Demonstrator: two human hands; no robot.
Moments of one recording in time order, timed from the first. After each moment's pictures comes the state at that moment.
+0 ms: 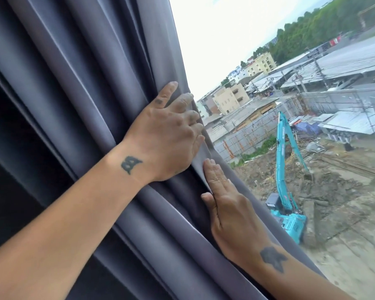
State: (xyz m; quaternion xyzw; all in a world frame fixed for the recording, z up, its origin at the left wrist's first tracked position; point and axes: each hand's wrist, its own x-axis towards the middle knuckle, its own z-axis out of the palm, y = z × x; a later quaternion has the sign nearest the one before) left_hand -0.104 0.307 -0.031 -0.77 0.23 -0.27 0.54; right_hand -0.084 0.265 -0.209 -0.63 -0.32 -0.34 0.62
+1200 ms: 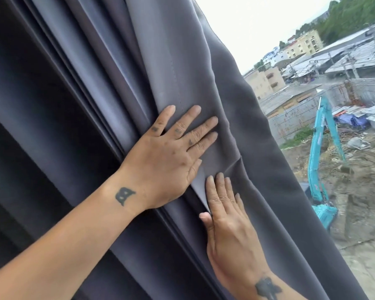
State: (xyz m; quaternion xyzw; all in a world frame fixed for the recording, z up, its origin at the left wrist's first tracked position) left_hand -0.177 0.354 -0.094 -0.78 0.17 -0.24 0.55; right_hand -0.150 0.307 -0.266 -0.66 -0.31 -0.34 0.59
